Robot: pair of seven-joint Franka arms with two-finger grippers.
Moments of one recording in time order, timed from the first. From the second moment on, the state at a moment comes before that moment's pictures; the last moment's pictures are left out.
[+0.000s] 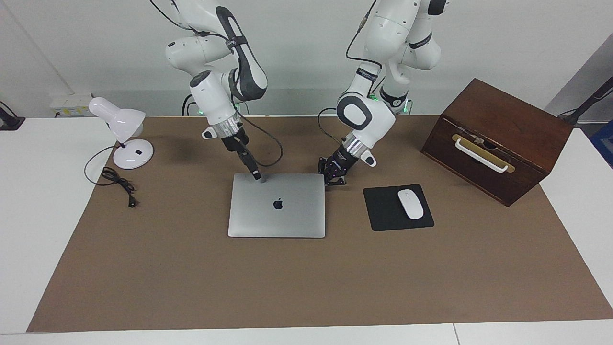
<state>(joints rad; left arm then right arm) -0.63 0.24 -0.09 -2.23 -1.91 2.86 -1.02 0.50 -0.09 -0.05 -2.59 0.84 2.92 0.77</state>
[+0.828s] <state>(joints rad) -0.63 0.24 -0.09 -2.23 -1.91 2.86 -1.02 0.50 -0.07 -0.09 -2.54 0.84 2.93 0.72</state>
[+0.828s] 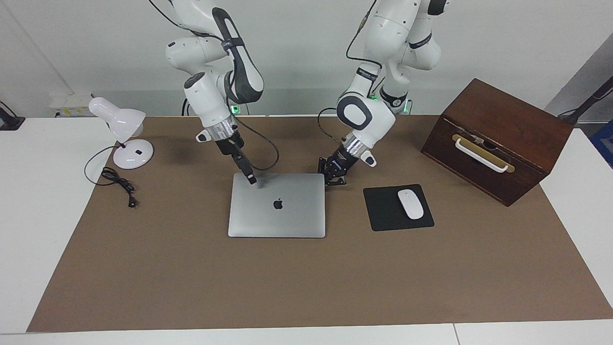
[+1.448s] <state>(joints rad) -0.63 0.24 -0.09 -2.23 -1.91 2.86 -1.02 0.51 -0.06 -0.10 -2.52 0.84 2.93 0.70</state>
